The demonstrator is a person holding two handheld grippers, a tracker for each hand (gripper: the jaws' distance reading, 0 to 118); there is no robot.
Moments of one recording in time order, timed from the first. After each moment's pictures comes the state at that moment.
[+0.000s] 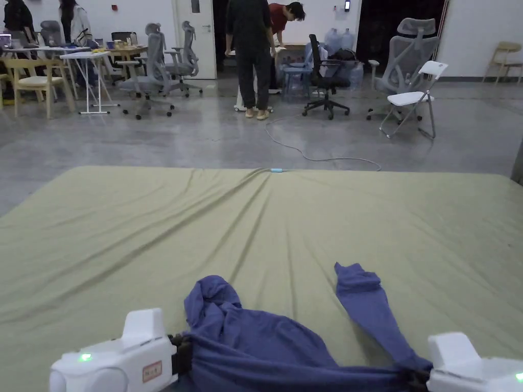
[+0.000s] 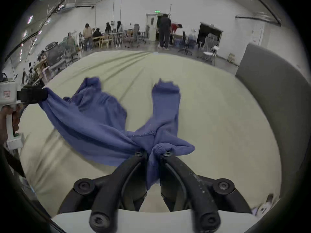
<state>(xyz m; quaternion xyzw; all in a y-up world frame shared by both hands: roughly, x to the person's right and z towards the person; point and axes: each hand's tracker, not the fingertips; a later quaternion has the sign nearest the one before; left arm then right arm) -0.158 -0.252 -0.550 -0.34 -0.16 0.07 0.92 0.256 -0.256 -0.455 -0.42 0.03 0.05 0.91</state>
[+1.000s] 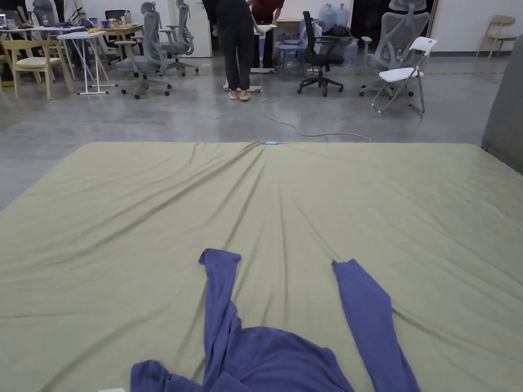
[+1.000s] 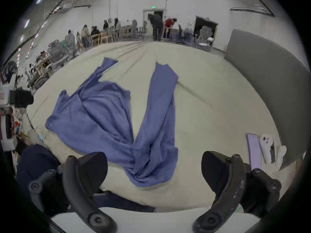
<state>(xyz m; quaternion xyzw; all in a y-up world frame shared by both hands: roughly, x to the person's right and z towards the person) -0.210 -0.227 -0.275 -0.38 -0.16 0.09 0.91 0.233 -0.257 -0.196 -0.43 -0.01 0.03 0.90</state>
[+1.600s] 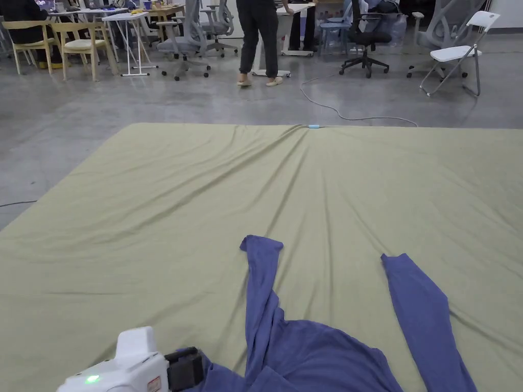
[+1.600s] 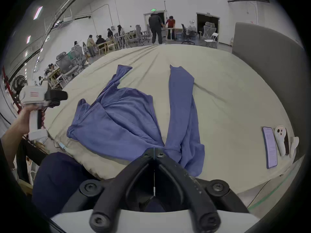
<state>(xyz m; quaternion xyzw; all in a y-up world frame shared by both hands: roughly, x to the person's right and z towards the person) -0.248 -0.288 -0.401 -0.39 -0.01 0.05 0.92 0.203 -0.253 -0.197 -0.43 0.05 -0.03 0.90</state>
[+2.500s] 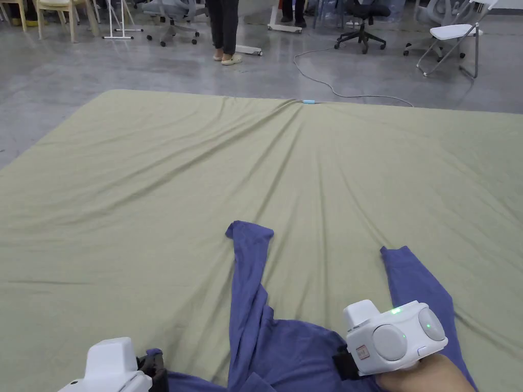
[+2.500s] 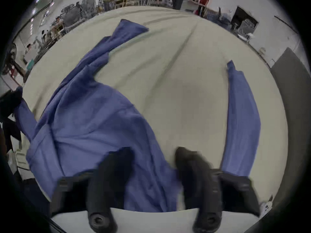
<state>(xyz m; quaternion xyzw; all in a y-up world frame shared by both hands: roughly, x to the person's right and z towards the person) -0.233 -0.275 -0.379 -0.37 -0.03 0.09 0.93 0.116 -0.321 -0.477 -0.55 0.12 0.13 0.81</state>
